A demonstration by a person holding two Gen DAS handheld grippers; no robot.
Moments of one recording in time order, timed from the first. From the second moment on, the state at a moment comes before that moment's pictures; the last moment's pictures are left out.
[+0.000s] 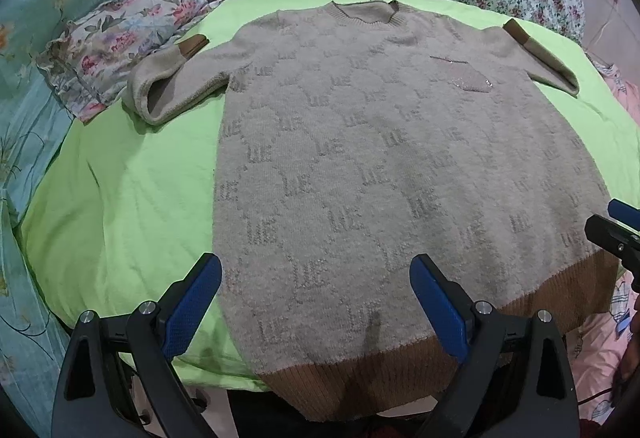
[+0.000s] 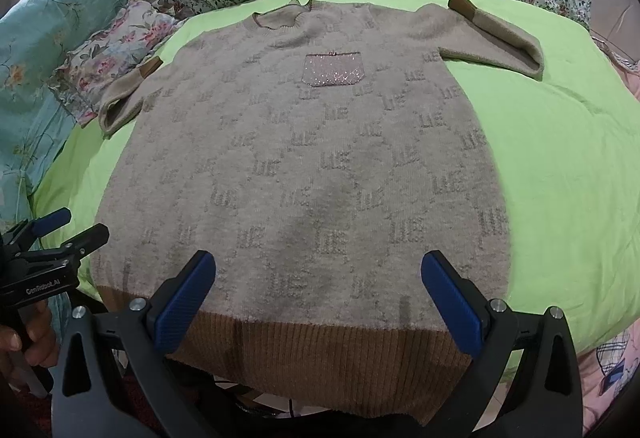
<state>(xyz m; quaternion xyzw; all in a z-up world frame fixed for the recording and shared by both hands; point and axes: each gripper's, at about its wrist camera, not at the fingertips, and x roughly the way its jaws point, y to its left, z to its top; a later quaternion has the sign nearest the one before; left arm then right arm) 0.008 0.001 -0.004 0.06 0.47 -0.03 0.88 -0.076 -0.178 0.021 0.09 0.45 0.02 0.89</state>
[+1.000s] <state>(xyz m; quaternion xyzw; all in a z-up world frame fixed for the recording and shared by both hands) 0.022 -0.002 0.000 0.07 0.47 -0.01 0.88 -0.070 -0.180 0.028 0.08 0.44 0.01 0.89</state>
